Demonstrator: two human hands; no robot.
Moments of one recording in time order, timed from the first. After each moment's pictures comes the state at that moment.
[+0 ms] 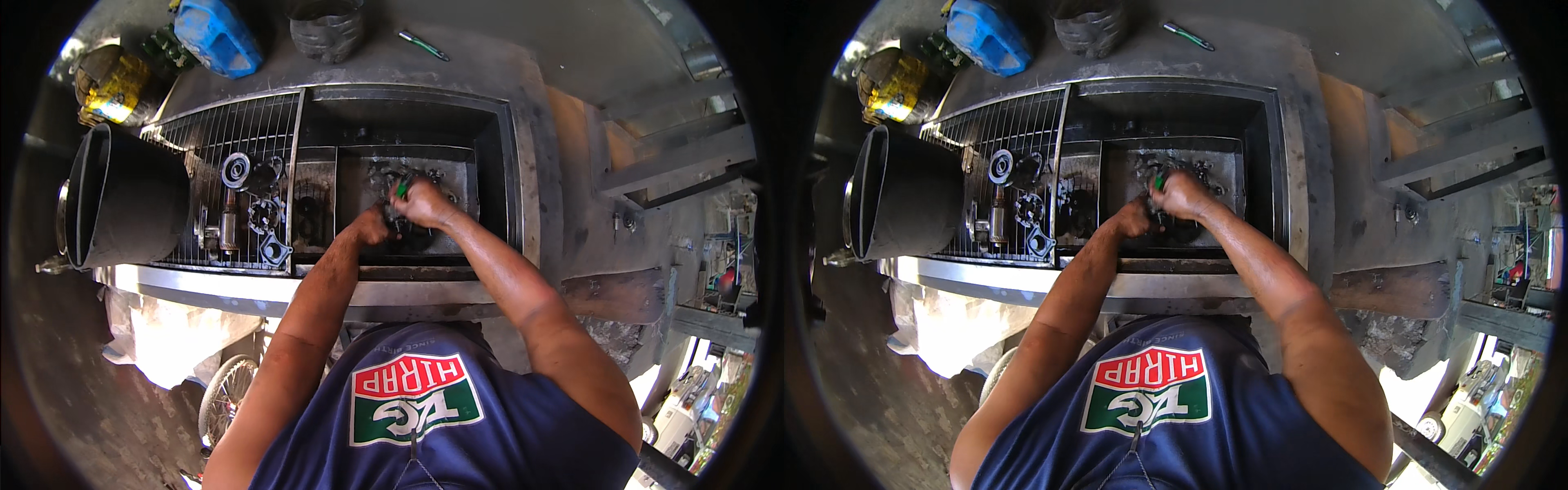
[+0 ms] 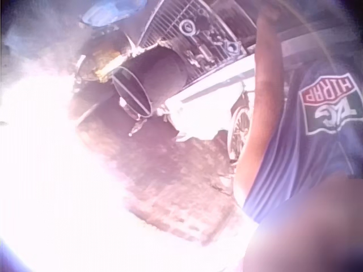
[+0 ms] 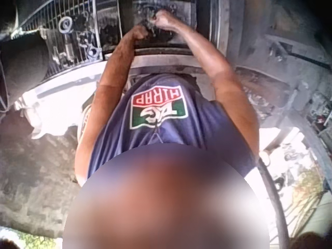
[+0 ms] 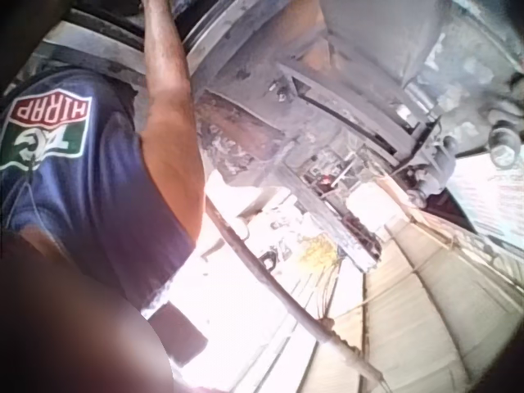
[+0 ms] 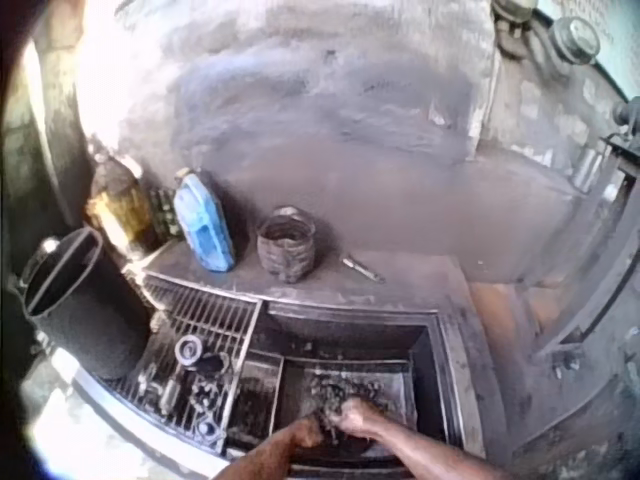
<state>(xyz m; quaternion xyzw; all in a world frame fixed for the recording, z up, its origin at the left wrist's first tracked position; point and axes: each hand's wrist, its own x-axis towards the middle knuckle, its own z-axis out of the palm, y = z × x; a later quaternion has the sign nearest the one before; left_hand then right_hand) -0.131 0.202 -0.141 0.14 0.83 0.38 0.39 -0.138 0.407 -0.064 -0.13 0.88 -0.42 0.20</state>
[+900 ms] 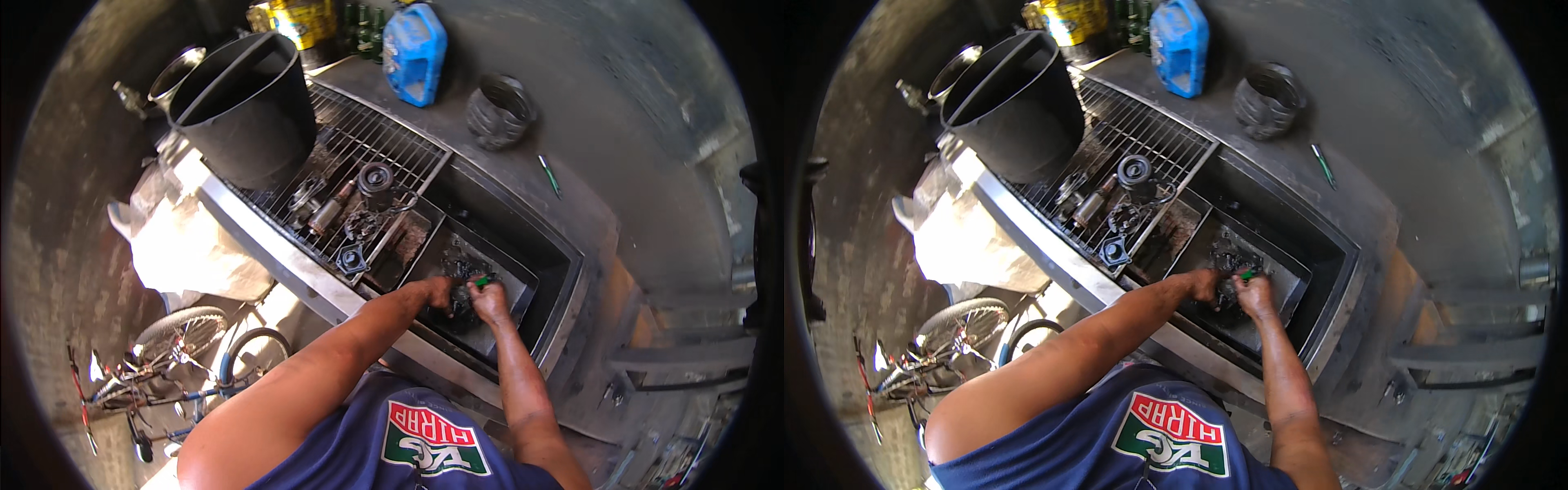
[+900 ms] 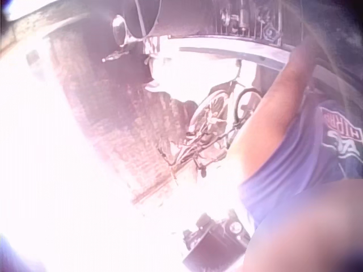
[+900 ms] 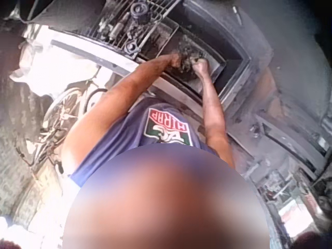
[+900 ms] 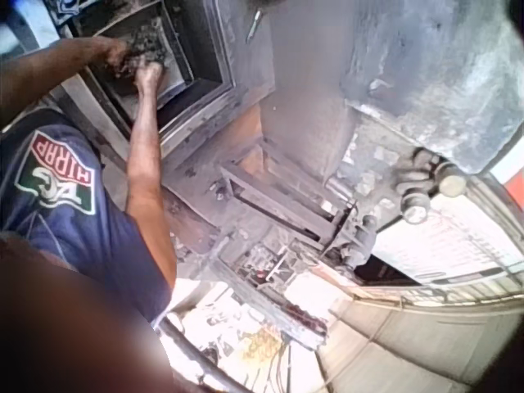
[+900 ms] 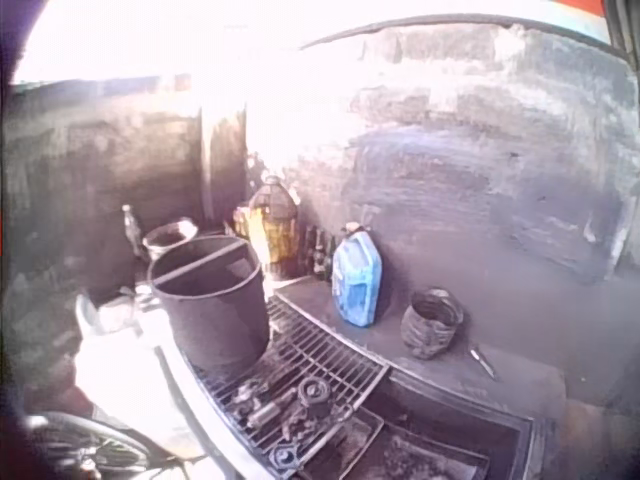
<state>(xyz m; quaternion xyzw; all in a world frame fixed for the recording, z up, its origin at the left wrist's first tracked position) -0.123 0.205 -0.133 0.18 0.85 0.37 0.33 -0.133 0.404 -0.074 -0.10 0.93 -0.34 0.13</state>
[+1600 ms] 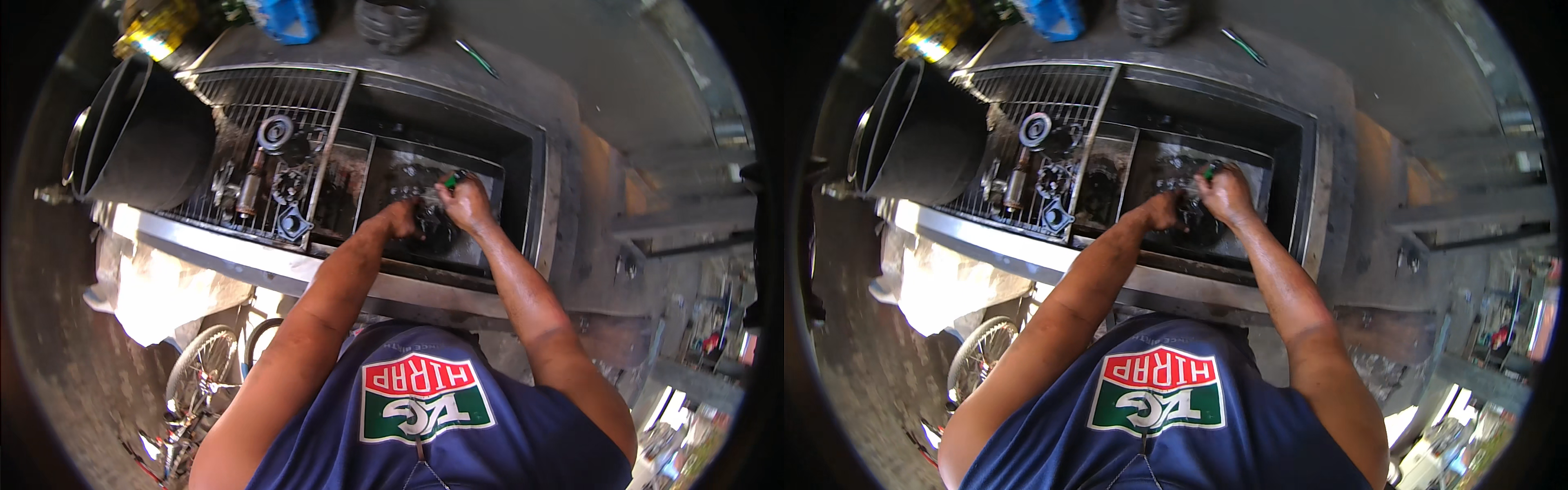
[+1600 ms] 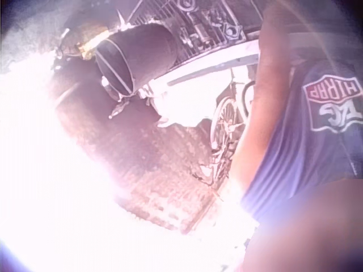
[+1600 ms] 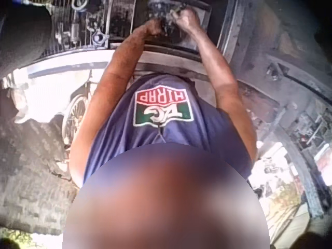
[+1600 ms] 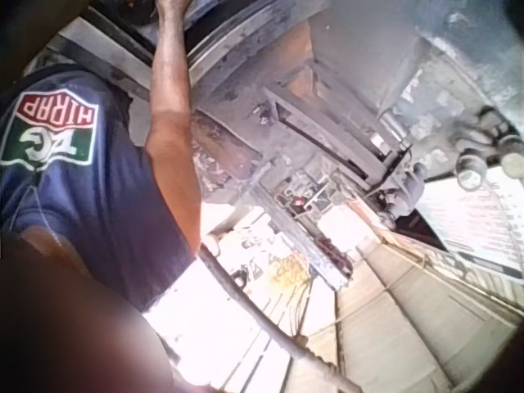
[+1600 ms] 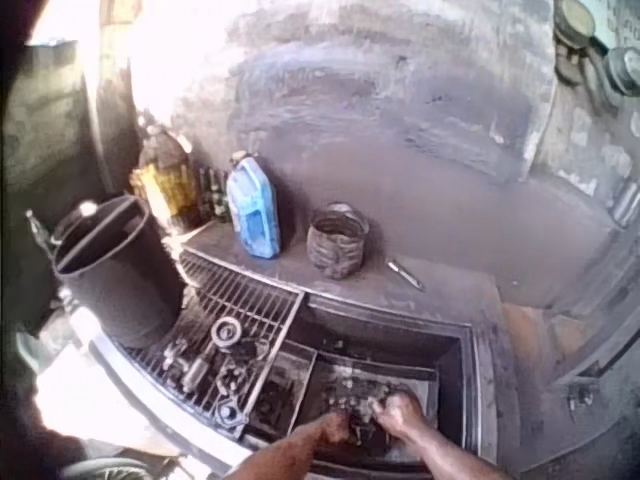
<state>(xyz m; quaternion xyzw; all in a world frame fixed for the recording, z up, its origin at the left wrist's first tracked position) -0.132 0.213 -0.142 0.19 0.84 0.39 0.33 -0.125 0.414 -0.052 -0.15 0.93 -0.32 -0.08</state>
